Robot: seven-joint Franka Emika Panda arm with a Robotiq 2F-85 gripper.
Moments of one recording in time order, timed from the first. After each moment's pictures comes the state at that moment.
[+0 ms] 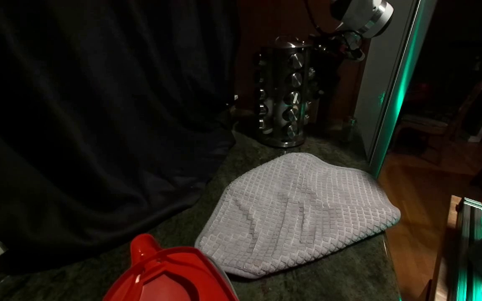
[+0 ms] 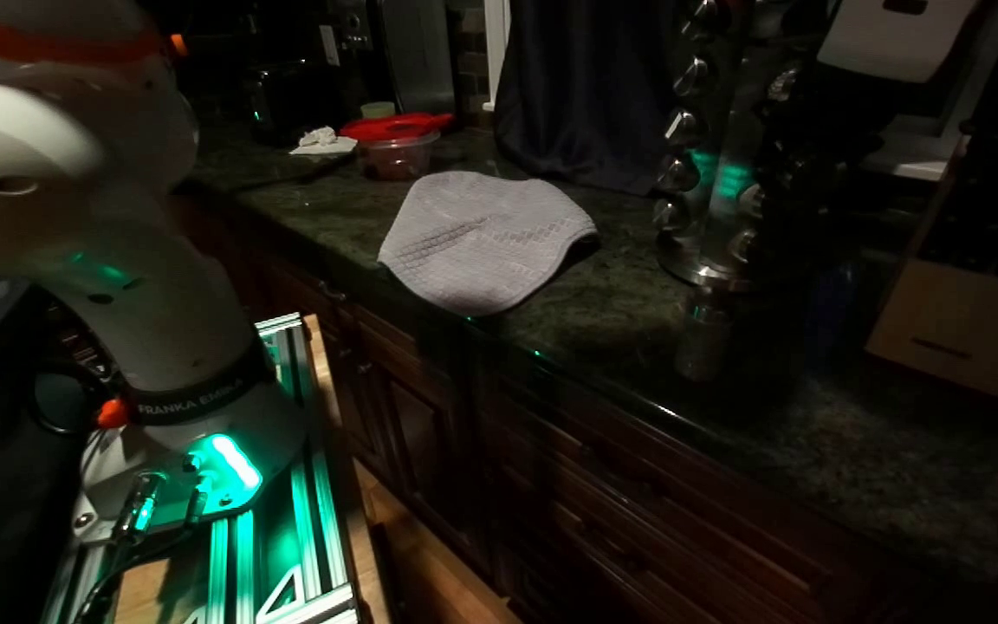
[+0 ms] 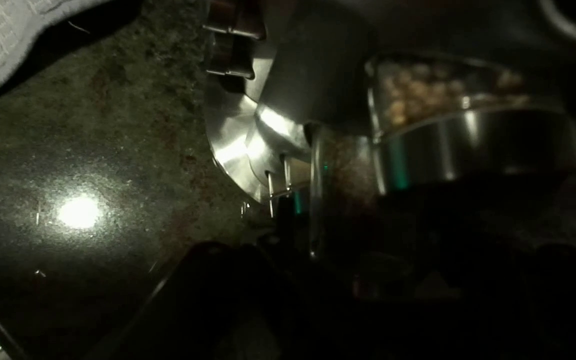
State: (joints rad) arm -0.20 0.13 -0.24 -1.99 0.65 2.15 1.00
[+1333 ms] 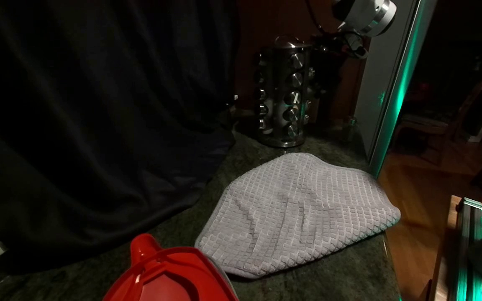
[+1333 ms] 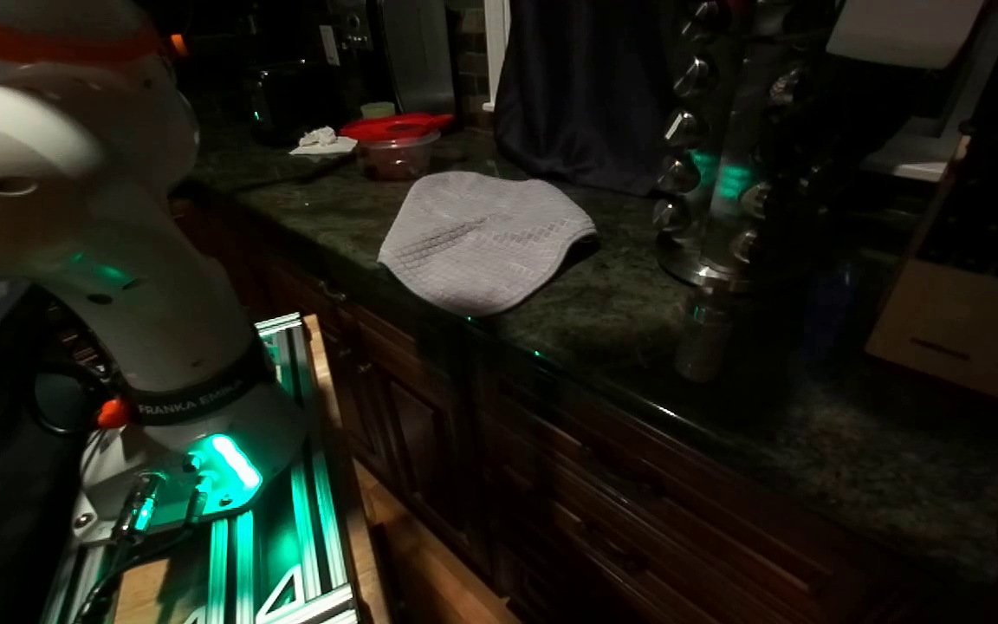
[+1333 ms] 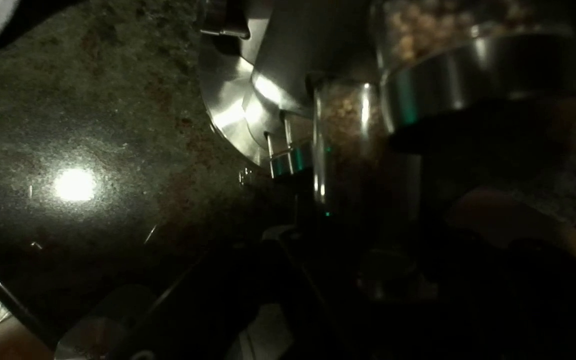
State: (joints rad) arm -0.21 0.11 -0.24 -2.01 0.58 2.20 1.04
